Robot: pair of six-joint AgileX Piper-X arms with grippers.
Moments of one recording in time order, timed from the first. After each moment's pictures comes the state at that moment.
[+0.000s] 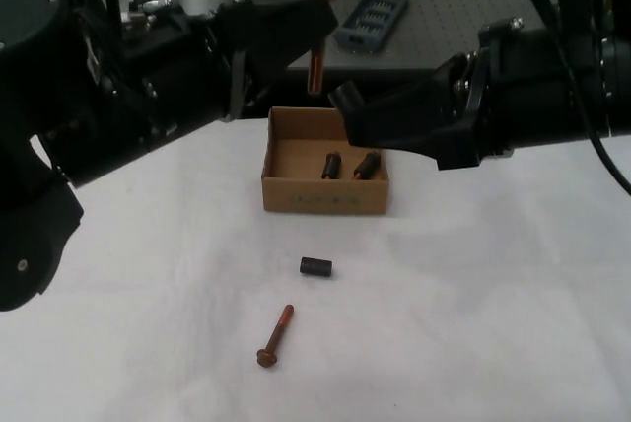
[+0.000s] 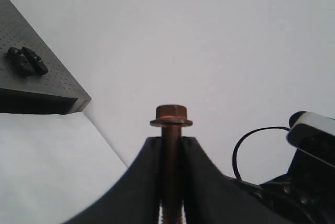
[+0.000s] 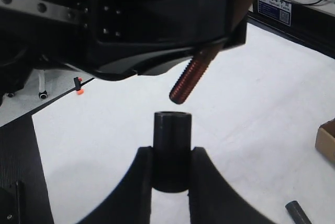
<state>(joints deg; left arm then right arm) -26.4 79.1 -43.5 -50.8 32.1 -49.5 36.4 71.6 -57.7 20.2 -35.6 0.8</state>
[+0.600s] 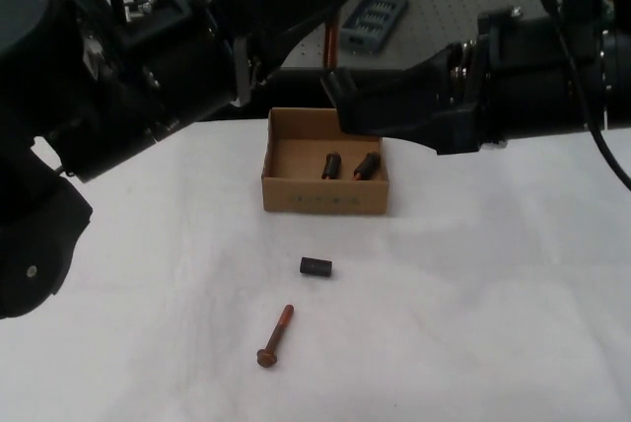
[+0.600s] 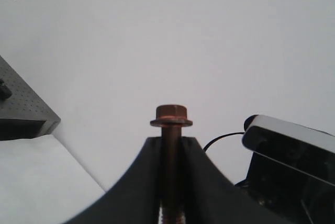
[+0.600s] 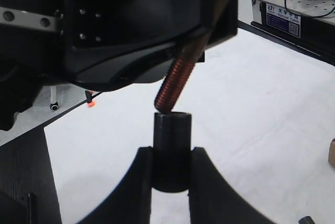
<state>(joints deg) -28.1 79.1 -43.5 -57.0 32.1 -50.6 36.4 71.6 -57.3 16.9 -37.3 3.7</state>
